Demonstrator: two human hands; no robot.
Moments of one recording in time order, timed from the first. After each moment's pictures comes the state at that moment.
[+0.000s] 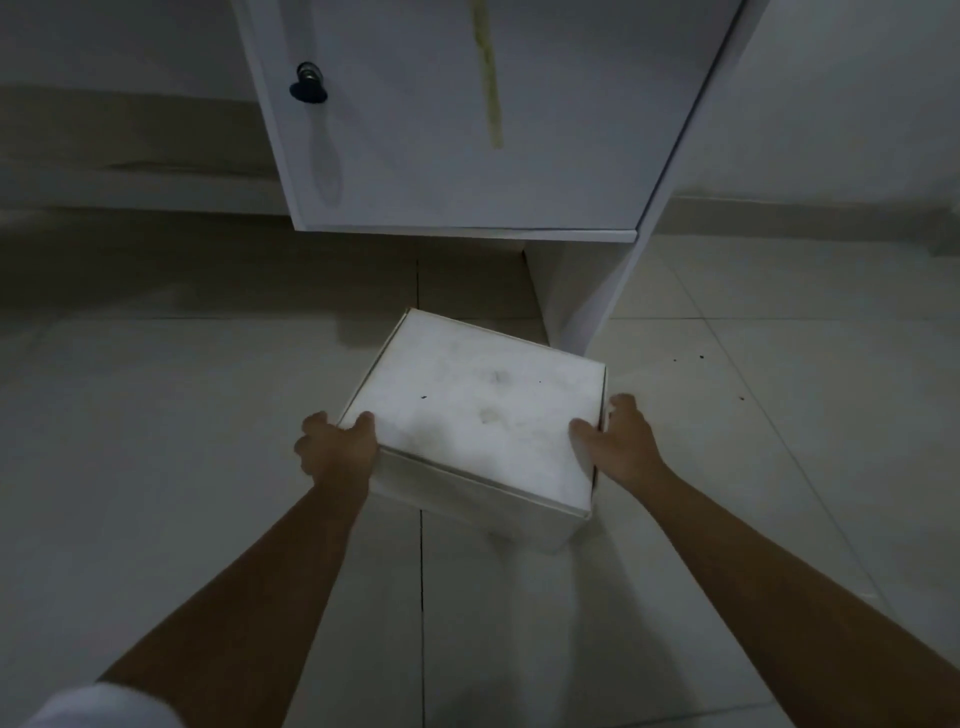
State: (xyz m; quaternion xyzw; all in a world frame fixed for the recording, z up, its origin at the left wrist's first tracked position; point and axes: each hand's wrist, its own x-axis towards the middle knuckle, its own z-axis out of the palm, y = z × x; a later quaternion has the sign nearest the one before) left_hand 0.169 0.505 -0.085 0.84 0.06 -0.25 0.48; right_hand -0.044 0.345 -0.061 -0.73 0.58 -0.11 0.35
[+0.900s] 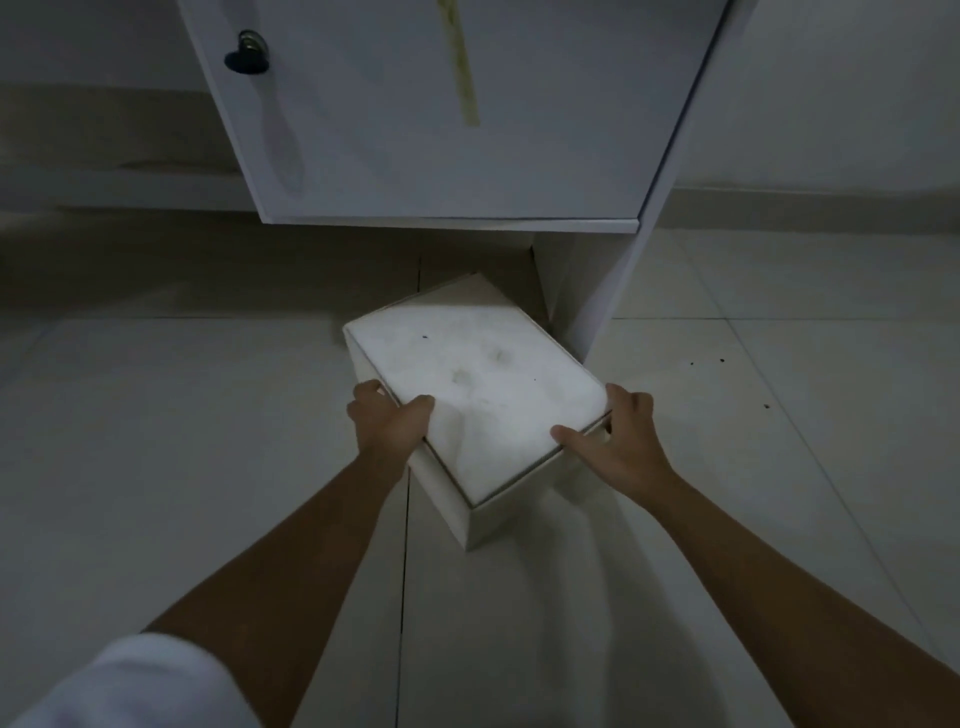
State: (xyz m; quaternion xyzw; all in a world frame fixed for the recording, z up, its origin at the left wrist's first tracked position) left_hand 0.143 0.445 -0.085 0.79 -0.03 -0.29 0.54; right_hand -0.055 0.309 -0.093 -0.79 0.50 -0.12 0.35
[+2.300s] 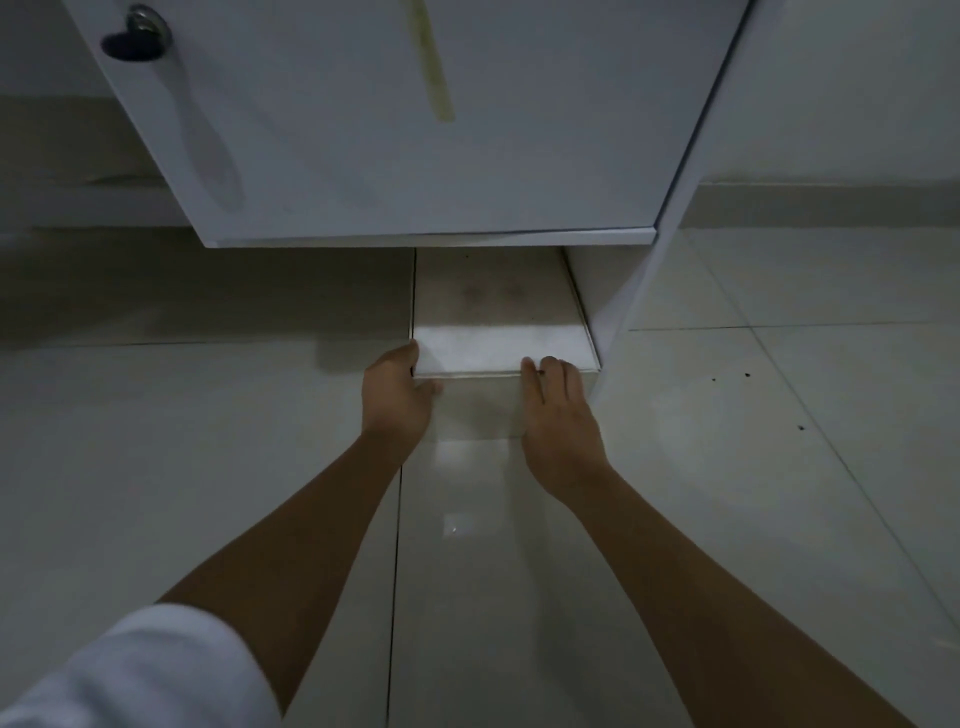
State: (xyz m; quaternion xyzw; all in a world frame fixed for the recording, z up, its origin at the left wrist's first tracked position) left_hand 0.185 0.374 -0.096 0.86 -0.32 -0.11 0.38; right_hand 0.033 0.290 -0.117 -0.93 0.35 -0.11 -0.03
